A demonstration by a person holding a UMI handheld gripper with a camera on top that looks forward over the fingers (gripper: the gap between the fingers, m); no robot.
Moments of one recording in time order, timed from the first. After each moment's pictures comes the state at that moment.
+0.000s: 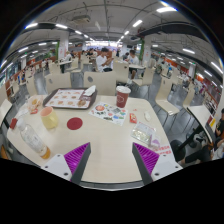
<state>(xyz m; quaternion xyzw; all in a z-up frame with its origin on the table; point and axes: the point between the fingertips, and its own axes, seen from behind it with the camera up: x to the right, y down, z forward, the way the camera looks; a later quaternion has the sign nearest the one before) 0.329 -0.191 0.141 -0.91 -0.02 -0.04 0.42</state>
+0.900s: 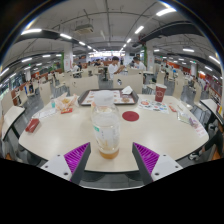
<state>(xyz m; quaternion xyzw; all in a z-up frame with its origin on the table) 0.048 -0.242 0.075 -0.88 0.00 0.02 0.48</state>
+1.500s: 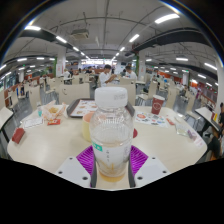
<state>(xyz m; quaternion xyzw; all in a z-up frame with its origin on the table) 0.048 -0.152 0.079 -0.85 0.02 -0.04 0.52</state>
